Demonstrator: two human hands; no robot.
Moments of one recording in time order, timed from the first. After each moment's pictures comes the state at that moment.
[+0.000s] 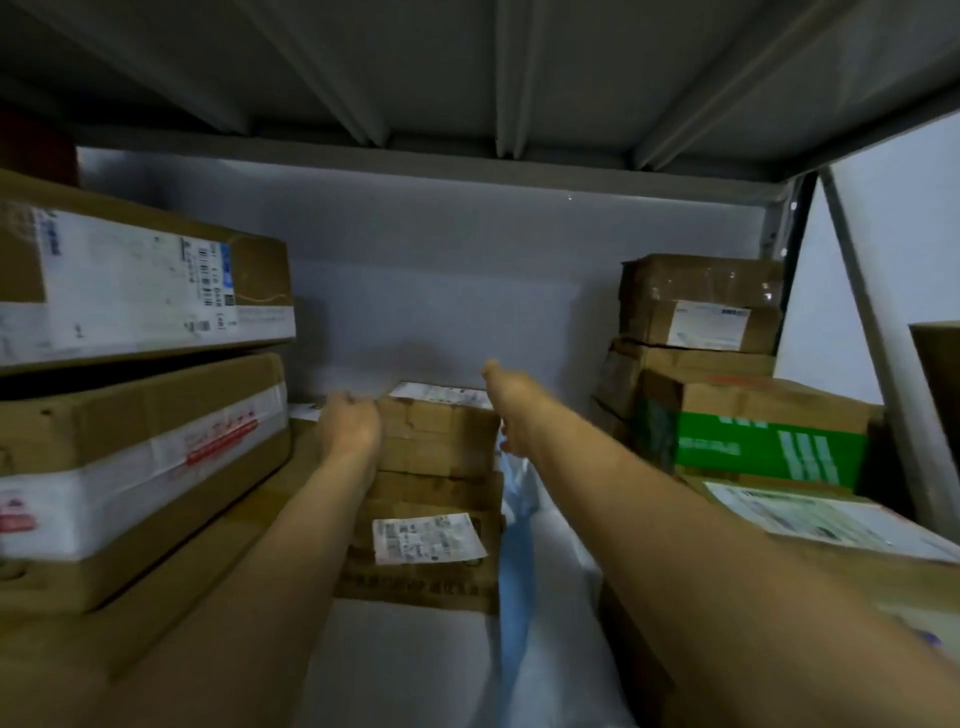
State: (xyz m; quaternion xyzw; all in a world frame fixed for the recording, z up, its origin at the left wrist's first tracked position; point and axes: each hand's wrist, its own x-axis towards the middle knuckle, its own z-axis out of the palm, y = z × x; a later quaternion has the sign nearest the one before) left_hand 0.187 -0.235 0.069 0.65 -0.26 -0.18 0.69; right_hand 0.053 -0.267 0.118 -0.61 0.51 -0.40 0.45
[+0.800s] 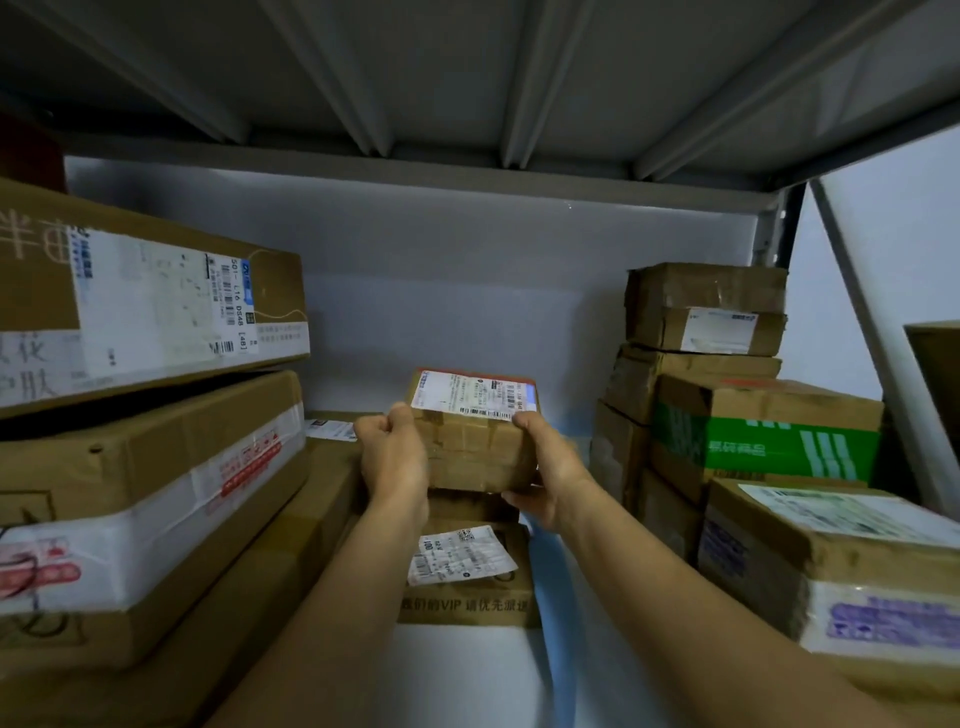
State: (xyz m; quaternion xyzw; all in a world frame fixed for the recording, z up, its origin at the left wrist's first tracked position) left_hand 0.165 -0.224 0.062 0.55 -0.26 -0.29 0.74; right_hand 0.047 -0.270 0.056 -0.43 0.46 -0.50 0.60
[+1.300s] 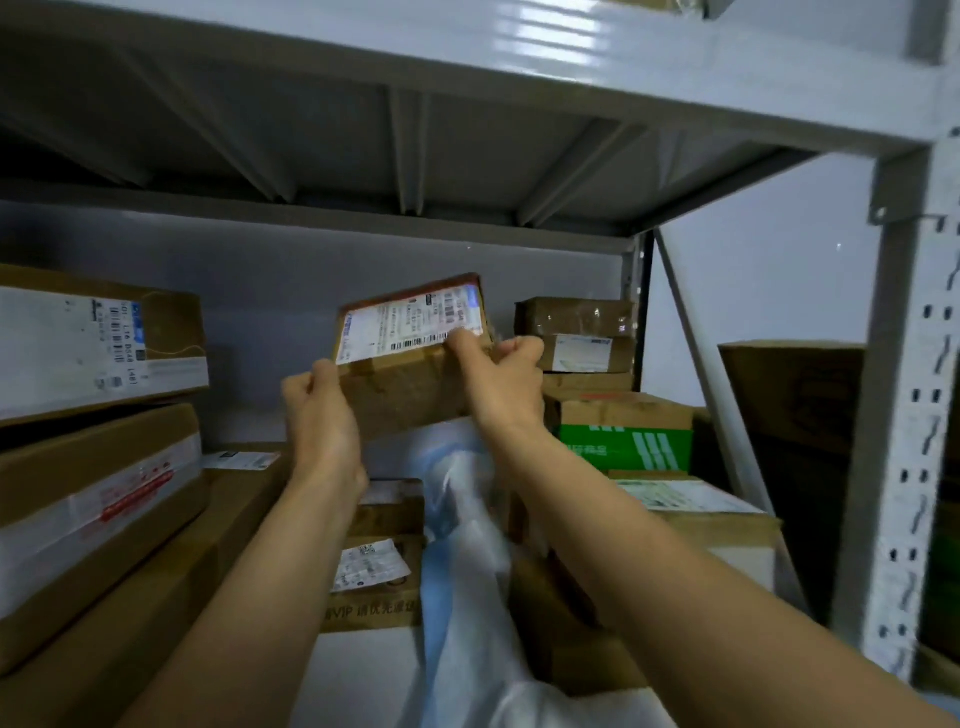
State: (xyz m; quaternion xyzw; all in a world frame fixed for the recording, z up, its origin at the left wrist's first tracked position) left_hand 0.108 -0.171 0.120 0.42 -0.30 -0.29 0.81; right_hand -0.015 -0.190 0.145 -0.59 0.44 -0.62 0.26
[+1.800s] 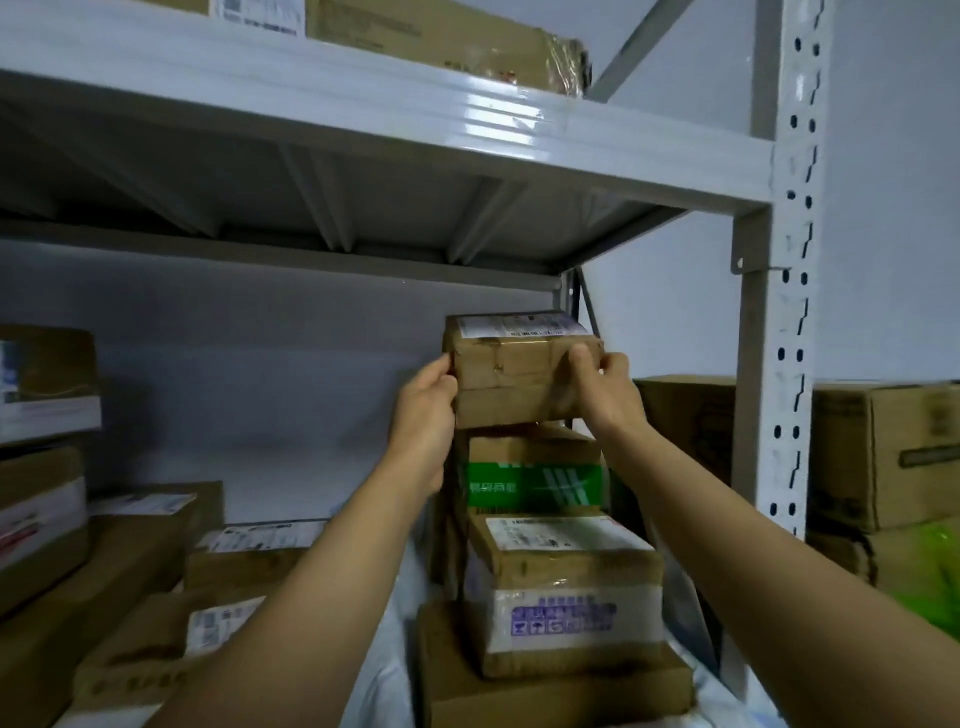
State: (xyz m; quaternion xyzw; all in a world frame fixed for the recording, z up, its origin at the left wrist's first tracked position) left_hand -0.031 -0.191 0.158 0.33 -0.52 -0.37 0.69; right_hand -0.188 -0.211 0.181 -0.58 0.51 -0.61 0.18
